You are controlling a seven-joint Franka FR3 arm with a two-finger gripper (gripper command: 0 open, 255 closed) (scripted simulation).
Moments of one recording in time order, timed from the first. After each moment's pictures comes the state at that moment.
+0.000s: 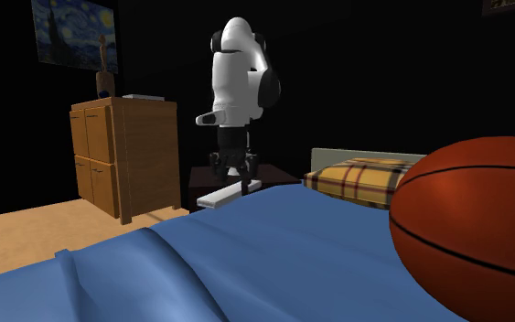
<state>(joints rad) -0.11 0.52 -0.08 -1.85 0.08 2.37 0.51</state>
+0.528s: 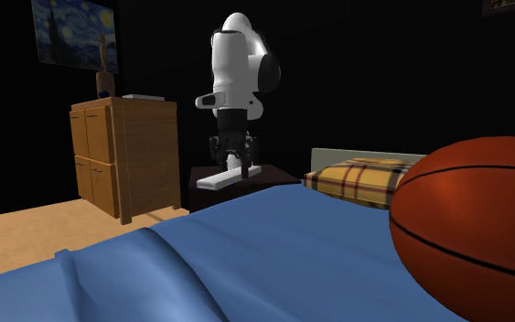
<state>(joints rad) -0.11 0.45 -0.08 -1.84 0.07 2.29 0.52</state>
